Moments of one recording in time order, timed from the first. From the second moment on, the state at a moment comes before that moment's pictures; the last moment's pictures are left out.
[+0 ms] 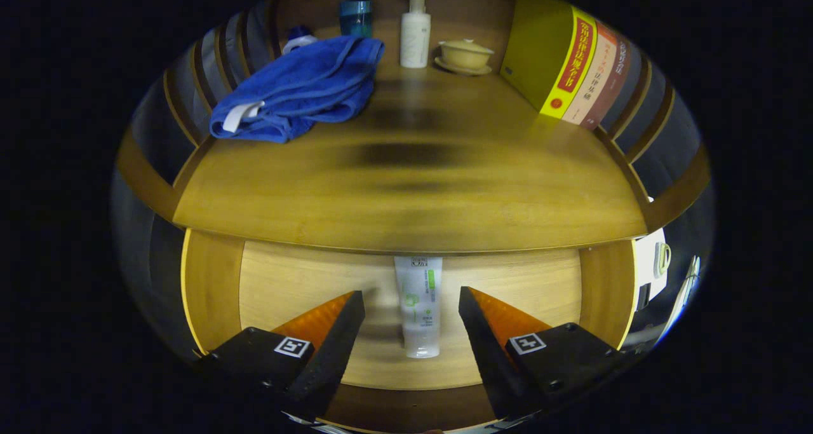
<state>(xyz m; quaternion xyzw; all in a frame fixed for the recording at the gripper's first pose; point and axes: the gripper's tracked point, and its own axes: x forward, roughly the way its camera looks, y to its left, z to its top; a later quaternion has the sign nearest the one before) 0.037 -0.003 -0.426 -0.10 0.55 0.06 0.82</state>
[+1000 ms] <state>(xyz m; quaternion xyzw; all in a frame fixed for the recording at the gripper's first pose) 0.006 -0.021 -0.480 -0.08 0.61 0.04 0.79</state>
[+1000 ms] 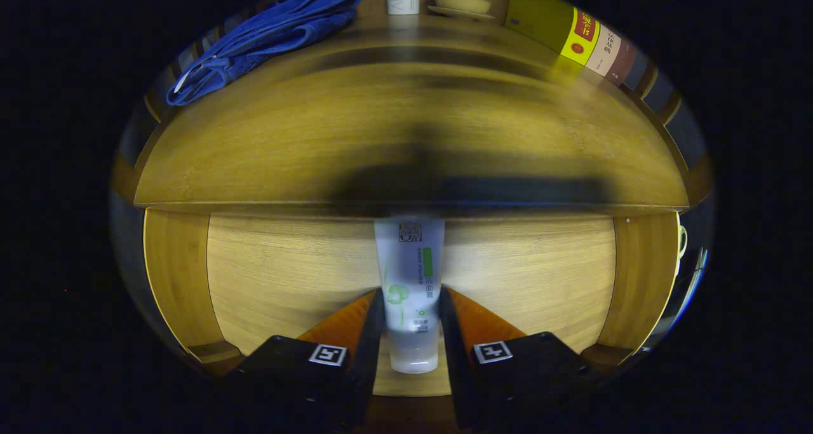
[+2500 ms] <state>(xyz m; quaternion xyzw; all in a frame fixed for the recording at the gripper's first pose) 0.028 0.004 -0.284 -0.09 0.53 0.07 0.84</state>
